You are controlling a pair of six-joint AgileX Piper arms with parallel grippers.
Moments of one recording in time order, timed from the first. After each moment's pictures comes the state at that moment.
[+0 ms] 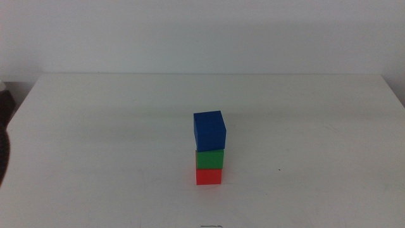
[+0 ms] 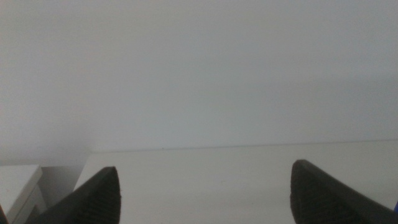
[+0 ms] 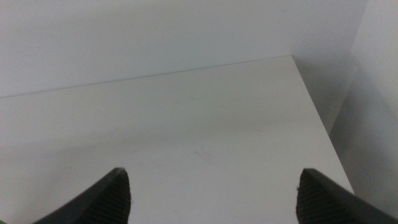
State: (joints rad) left arm -0.12 0.46 -0.47 0.19 0.18 -0.22; right arm -0.02 0.80 -0.93 0.00 0.71 0.13
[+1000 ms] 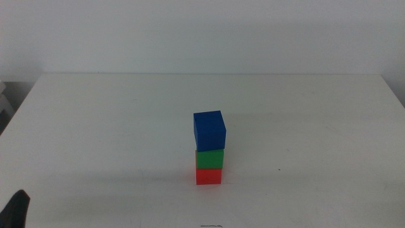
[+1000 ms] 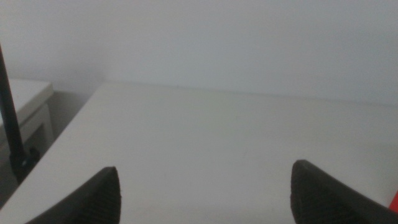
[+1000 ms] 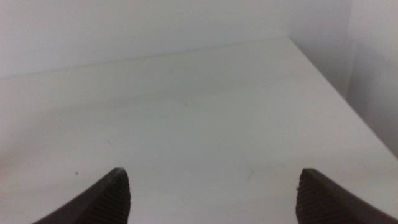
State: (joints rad) left arm -0.03 -0.01 0.03 0.10 0.15 -0.22; right arm -0.03 -0.01 -0.03 0.00 0.37 0.13
